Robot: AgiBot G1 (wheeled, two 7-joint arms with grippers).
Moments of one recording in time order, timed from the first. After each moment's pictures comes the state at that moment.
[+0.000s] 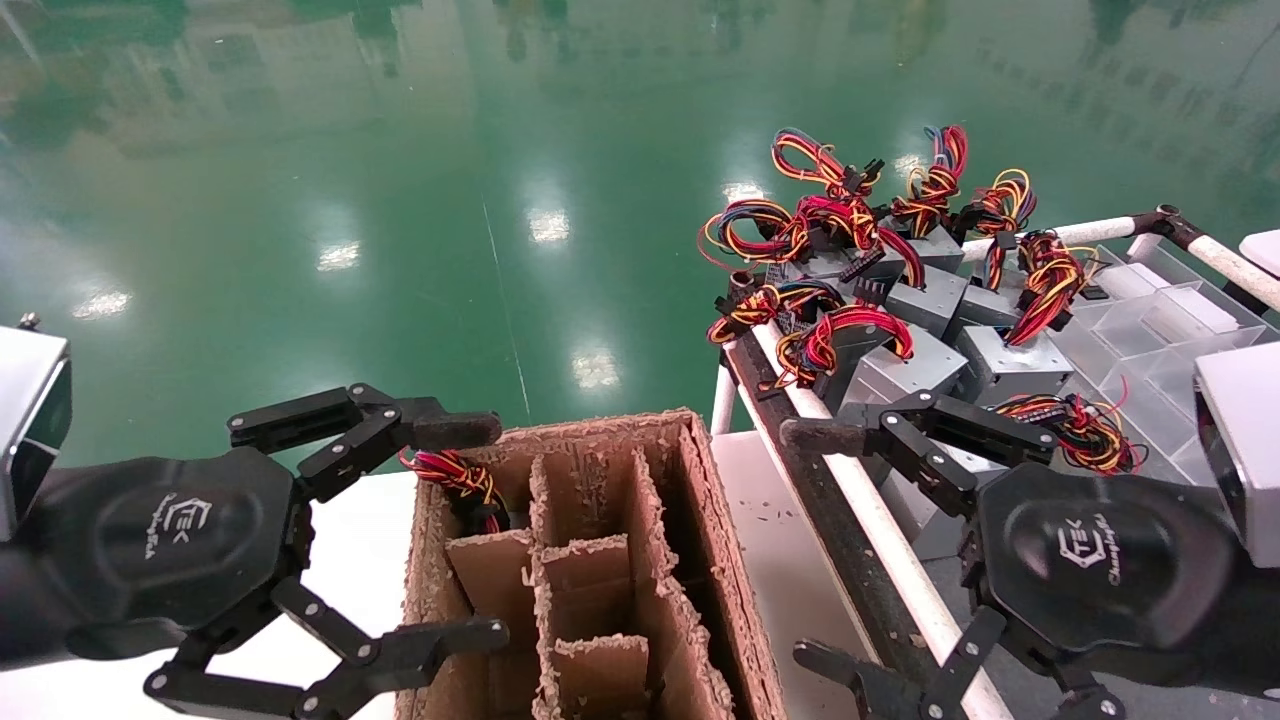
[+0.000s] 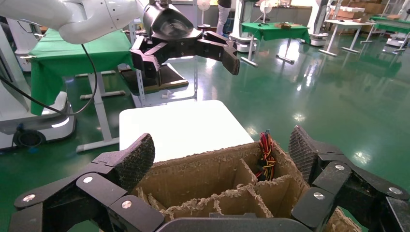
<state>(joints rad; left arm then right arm) -1.07 0.61 0.28 -1.28 0.73 1.50 -0.19 1.07 -0.61 -0.28 1.28 -0.73 -1.50 0.19</state>
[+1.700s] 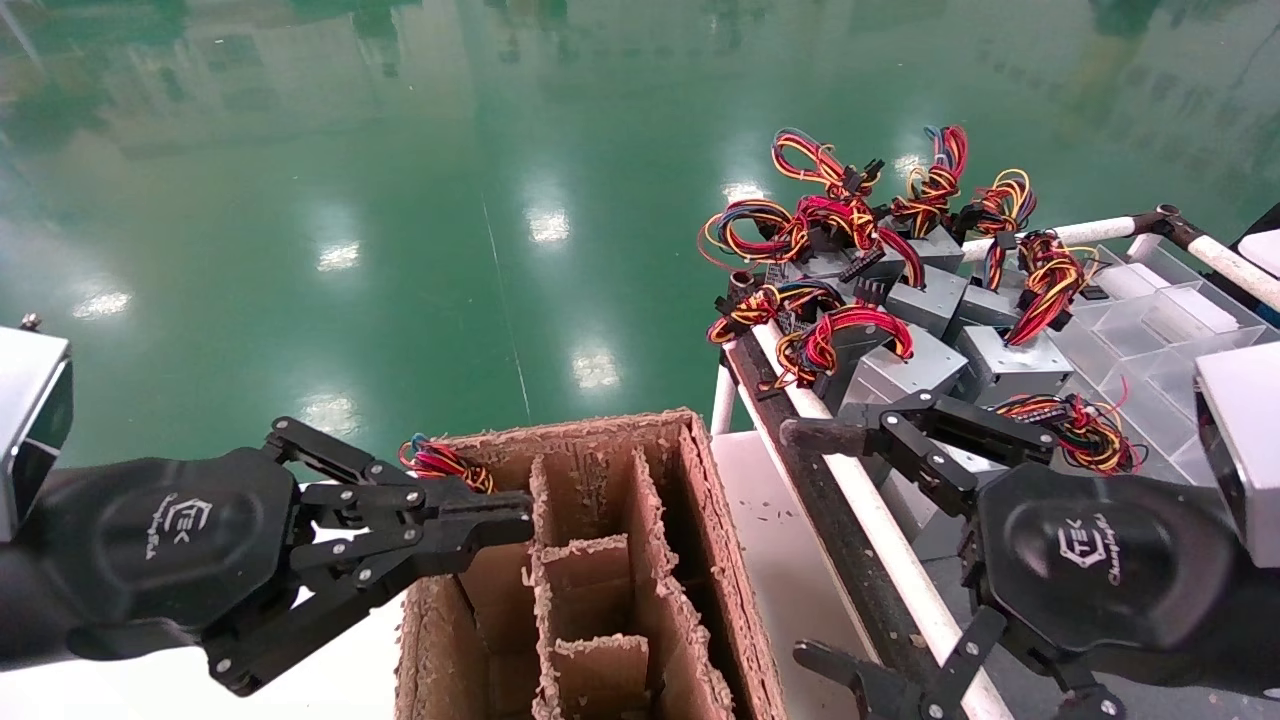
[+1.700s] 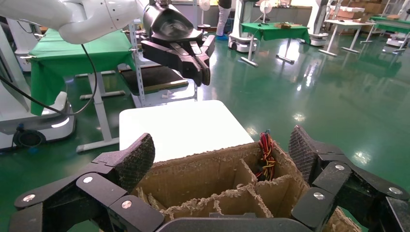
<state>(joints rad) -1.07 0.61 0.28 -1.28 0.73 1.50 -0.19 1.07 -0.60 -0.28 1.27 -0.75 -1.48 0.18</state>
